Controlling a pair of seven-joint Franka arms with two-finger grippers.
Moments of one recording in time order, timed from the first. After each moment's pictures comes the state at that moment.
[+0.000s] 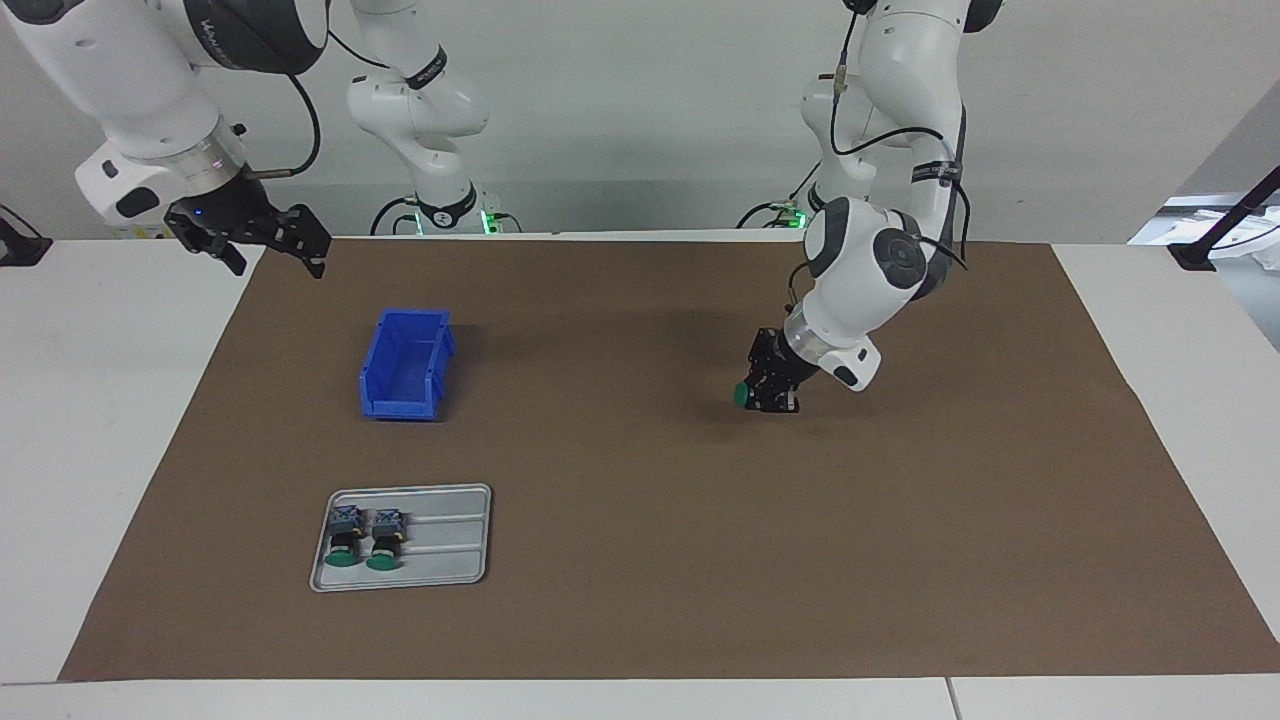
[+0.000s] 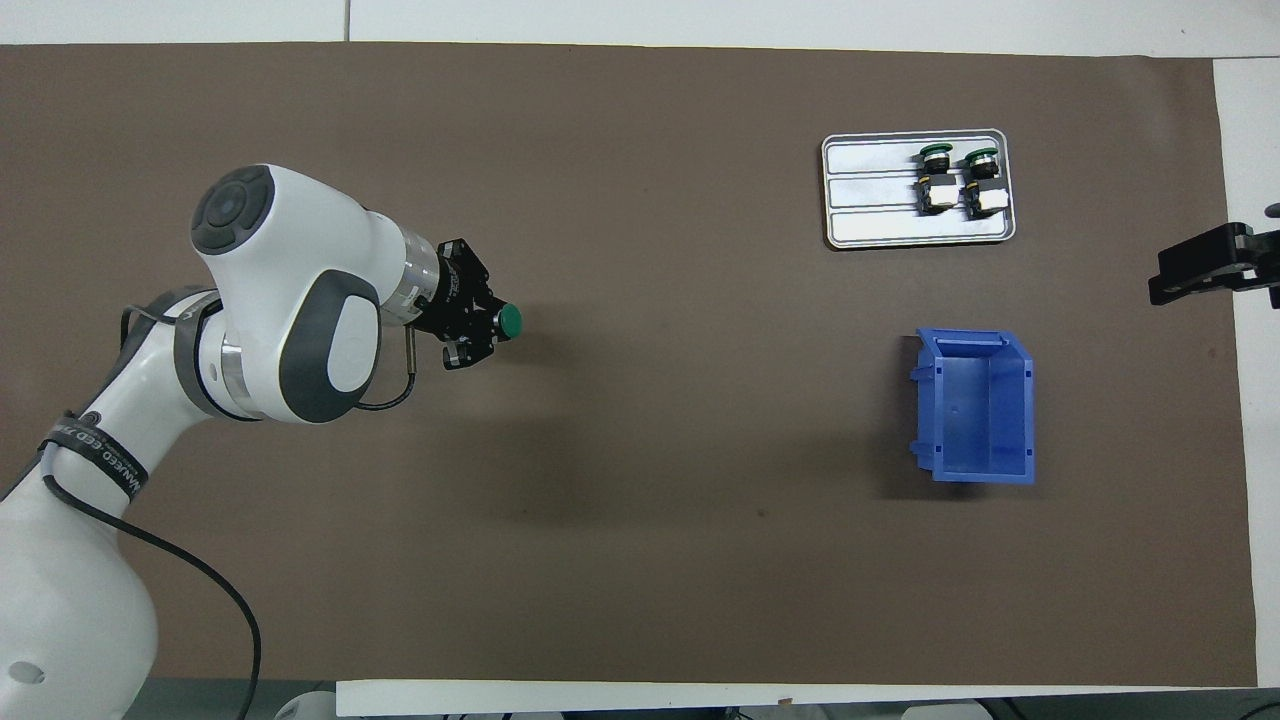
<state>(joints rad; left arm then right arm) -0.43 0.21 -0.03 -1.98 -0.46 2.20 -1.76 -0.06 0.01 -0.01 -1.56 -0.02 1.45 -0.01</state>
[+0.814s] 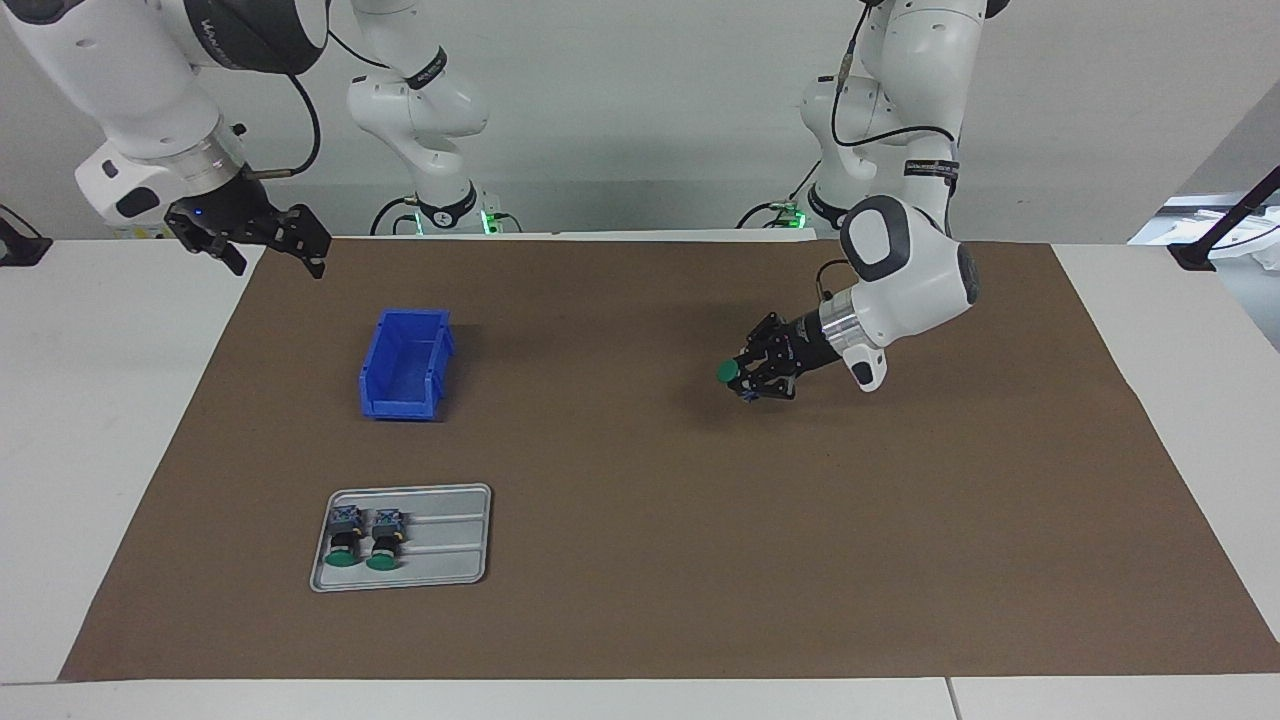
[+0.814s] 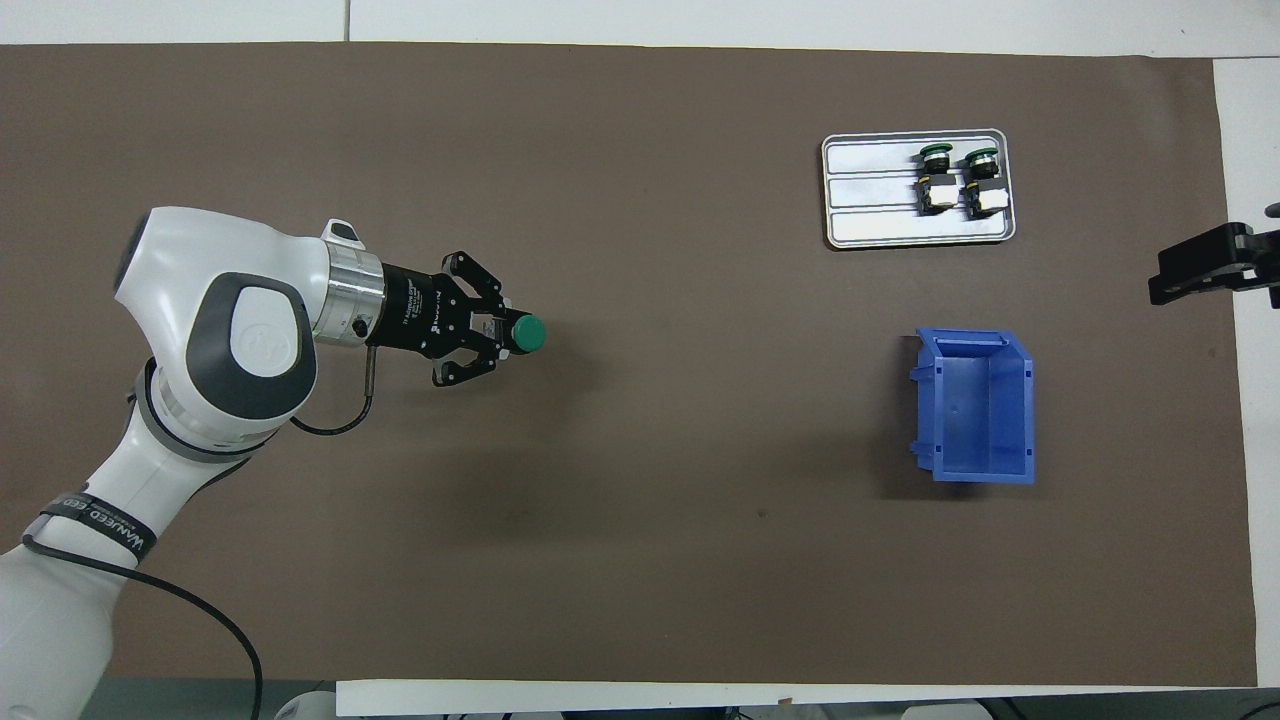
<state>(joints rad) -0.34 0.14 -0.03 -2.10 -1.04 2.12 -1.20 -0.06 0.01 -0.01 -1.56 -0.02 1.45 -0.01</state>
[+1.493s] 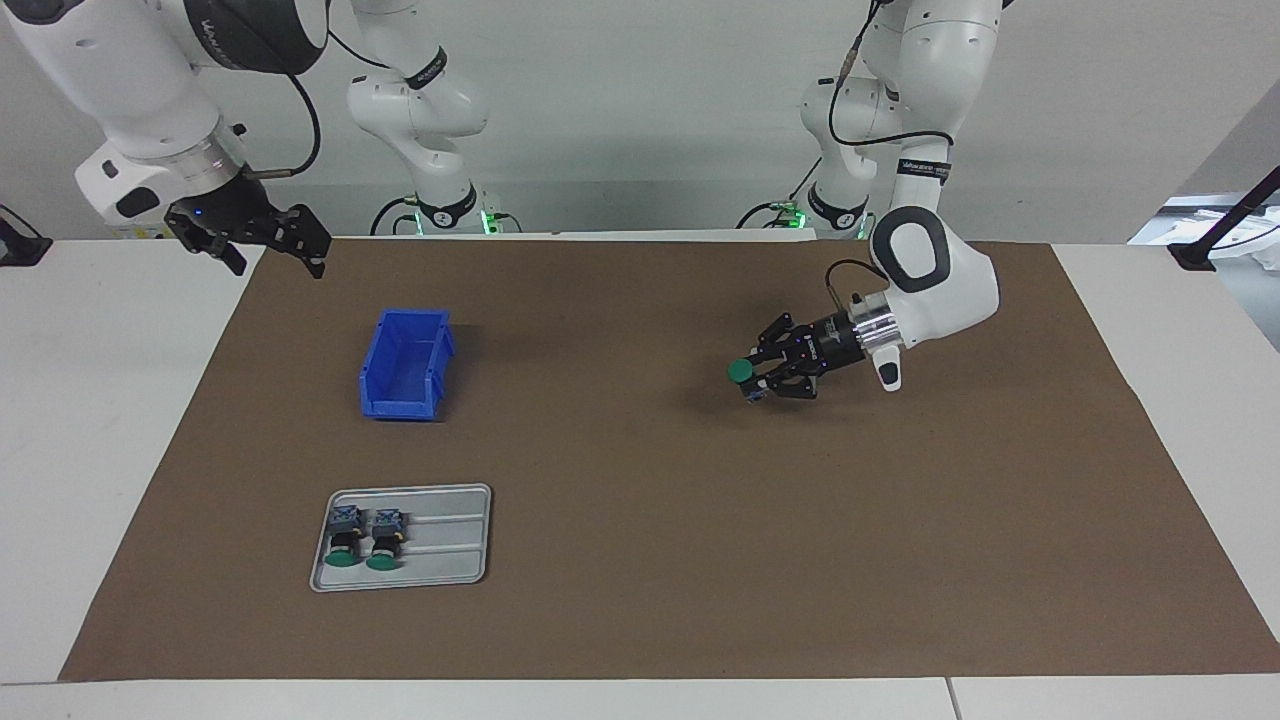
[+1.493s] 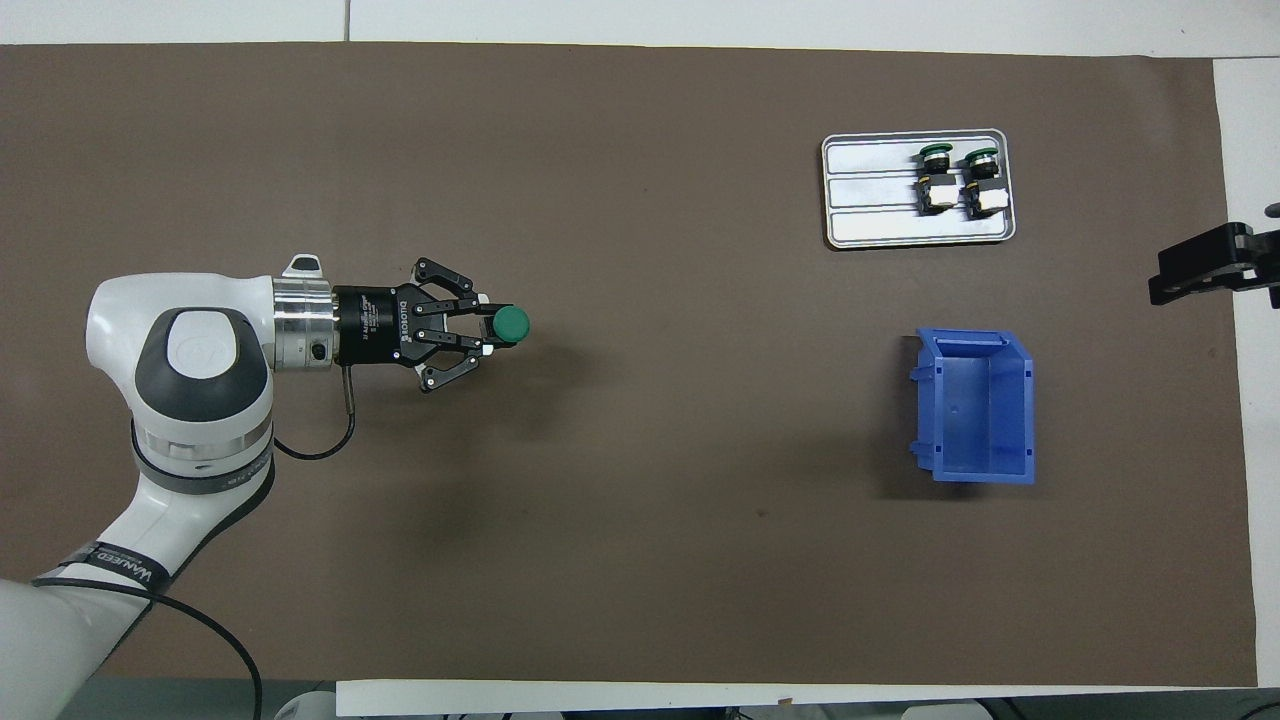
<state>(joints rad) -0.28 0.12 -0.03 -2.24 -1.40 2.12 -0.93 -0.06 0.01 -0.01 -1.56 -0.02 1.45 -0.01</state>
